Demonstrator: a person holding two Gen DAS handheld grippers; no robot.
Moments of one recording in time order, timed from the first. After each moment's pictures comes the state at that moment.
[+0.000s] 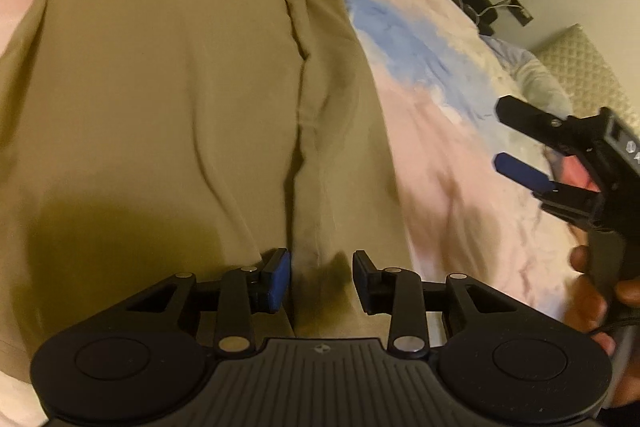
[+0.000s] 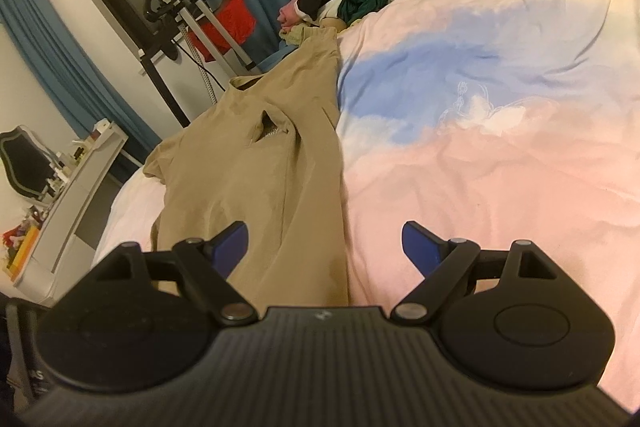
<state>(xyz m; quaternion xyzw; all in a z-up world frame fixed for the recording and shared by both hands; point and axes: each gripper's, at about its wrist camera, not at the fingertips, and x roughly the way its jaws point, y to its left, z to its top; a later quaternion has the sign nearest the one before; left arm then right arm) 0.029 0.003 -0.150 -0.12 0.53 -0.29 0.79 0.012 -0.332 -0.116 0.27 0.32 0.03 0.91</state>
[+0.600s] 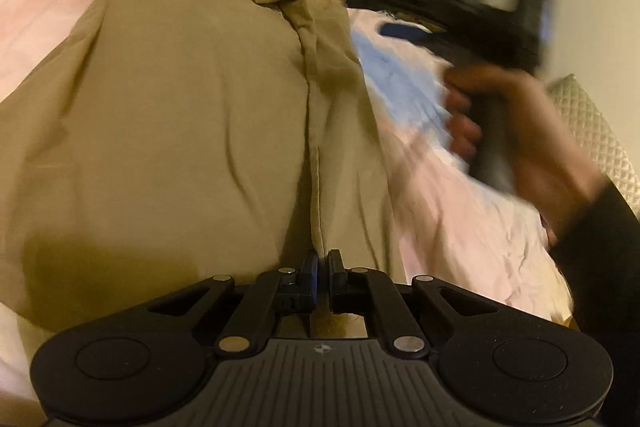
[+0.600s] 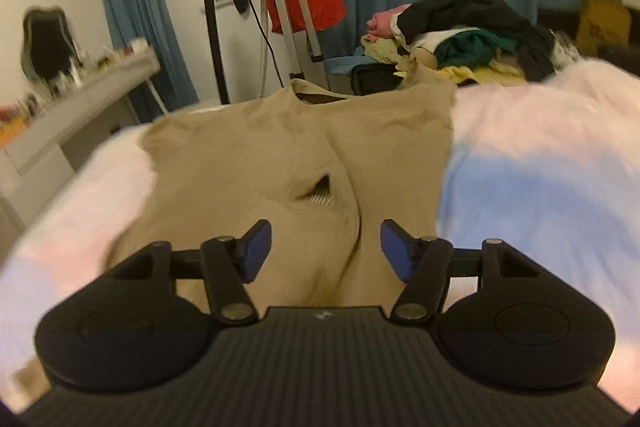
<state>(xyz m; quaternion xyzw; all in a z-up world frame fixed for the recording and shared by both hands) -0.001 0.021 -0.146 -0.17 0.47 -0.25 0.83 0.212 -0.252 -0.117 0.06 0.30 0.13 0.94</state>
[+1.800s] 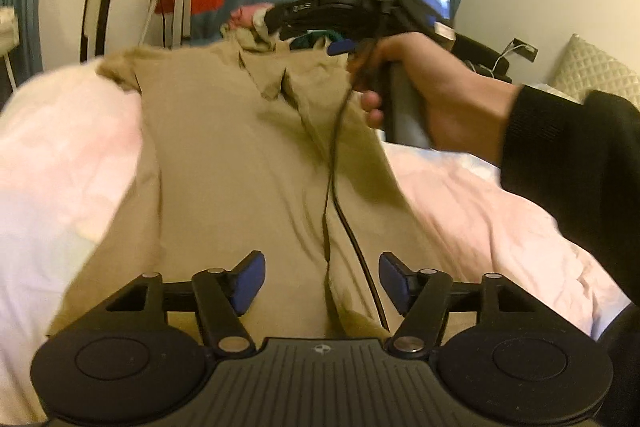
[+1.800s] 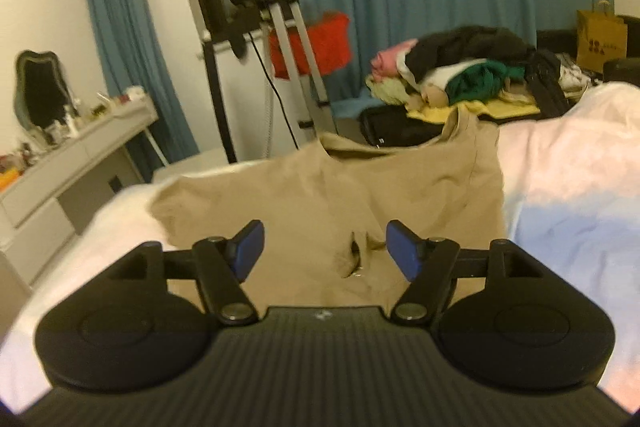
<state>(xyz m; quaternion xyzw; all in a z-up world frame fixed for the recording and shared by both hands) -0.057 -0.006 -0.093 -0.01 0.34 -0.20 0.92 0.222 -0.194 -0.092 0.11 0.23 0.11 0.96</state>
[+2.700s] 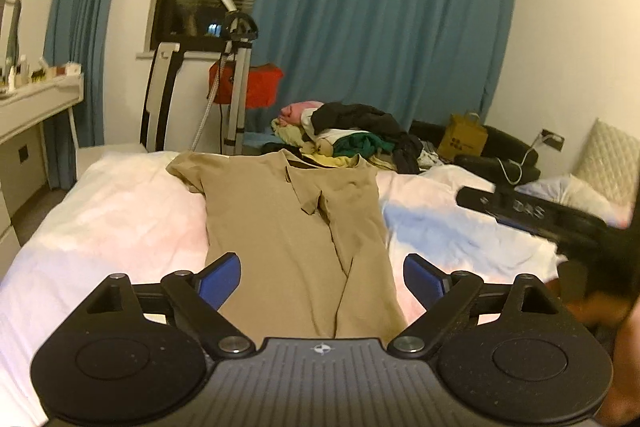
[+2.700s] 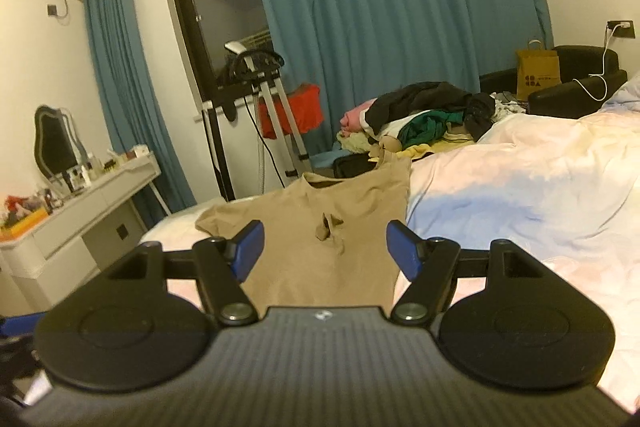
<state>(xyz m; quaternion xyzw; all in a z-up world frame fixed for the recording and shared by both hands) -0.131 0.035 0.043 -0.06 0.23 -0.12 0.96 -0.035 -0.252 -0.028 0.15 0.15 0.06 0.98</state>
